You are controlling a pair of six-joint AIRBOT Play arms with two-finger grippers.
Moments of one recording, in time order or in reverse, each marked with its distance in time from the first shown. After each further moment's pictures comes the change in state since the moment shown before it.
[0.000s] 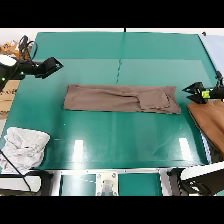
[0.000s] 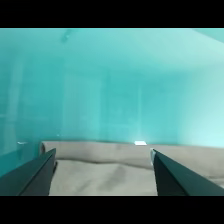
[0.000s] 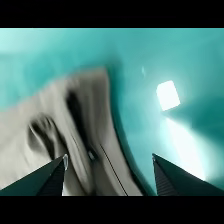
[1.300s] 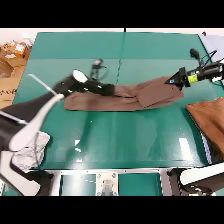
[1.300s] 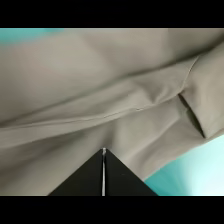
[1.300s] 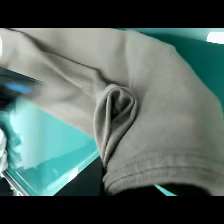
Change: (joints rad) left arm -0.623 -0.272 0.067 -0.107 0.131 0.046; right arm 0.319 0.109 0.213 0.052 0.324 0.067
